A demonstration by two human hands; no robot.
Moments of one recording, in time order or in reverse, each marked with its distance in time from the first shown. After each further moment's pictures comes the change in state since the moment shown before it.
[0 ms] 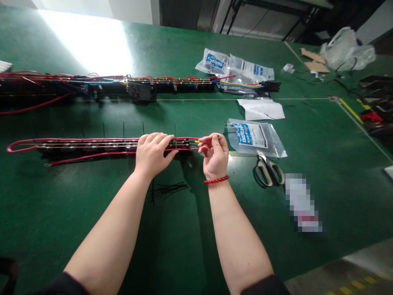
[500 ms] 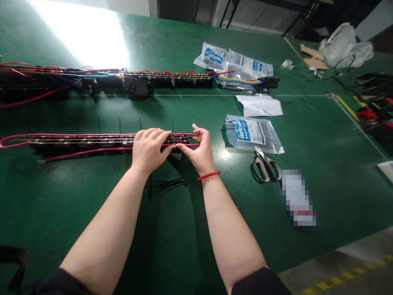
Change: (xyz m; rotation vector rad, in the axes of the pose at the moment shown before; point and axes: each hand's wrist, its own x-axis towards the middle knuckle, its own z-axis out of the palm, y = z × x) left_hand -0.001 -0.004 0.004 -0.003 0.042 0.007; right_hand -0.002 0.023 -0.003 -0.627 -0.210 -0.164
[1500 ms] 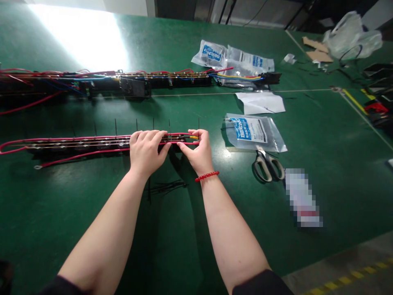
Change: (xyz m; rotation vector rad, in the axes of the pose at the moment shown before) left_hand 0.001 0.005 -0.004 0.038 0.004 -0.060; right_hand -0.001 -0.001 0.004 0.087 0.057 0.073
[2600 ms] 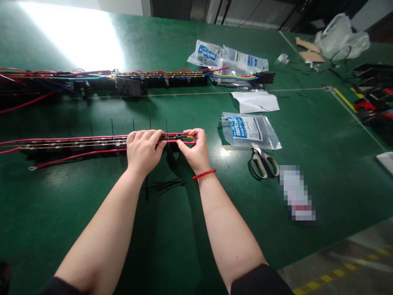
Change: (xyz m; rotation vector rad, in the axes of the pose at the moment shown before) left_hand 0.000 -0.004 0.002 0.009 -0.020 0.008; right_hand 0.000 -0.002 0.001 0.020 0.008 -0.025
